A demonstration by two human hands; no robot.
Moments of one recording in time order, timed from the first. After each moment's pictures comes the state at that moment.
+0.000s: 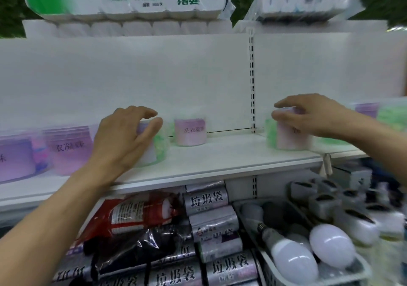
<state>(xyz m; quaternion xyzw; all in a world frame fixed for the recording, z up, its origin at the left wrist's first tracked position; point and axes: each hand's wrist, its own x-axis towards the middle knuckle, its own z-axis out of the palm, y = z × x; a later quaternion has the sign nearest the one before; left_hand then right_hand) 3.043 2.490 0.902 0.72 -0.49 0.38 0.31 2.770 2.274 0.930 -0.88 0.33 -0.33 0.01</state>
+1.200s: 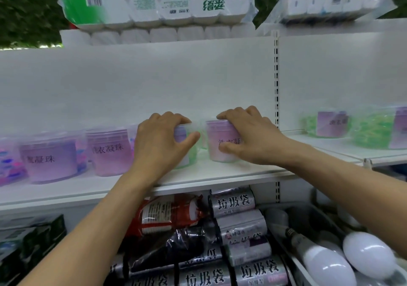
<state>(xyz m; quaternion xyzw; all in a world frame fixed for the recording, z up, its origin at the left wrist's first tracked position) 3.040 2.493 0.899 0.73 -0.48 0.36 0.33 2.893 2.349 0.907 -0.93 0.14 -0.35 -0.04</state>
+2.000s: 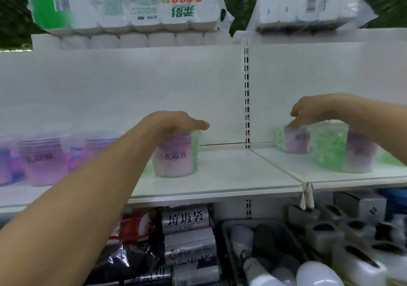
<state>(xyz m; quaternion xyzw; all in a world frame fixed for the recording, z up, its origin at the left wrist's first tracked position) 2.977 2.359 0.971 0.91 -0.38 0.02 0.18 2.778 2.145 0.989 -0.89 0.43 -0.12 -0.04</state>
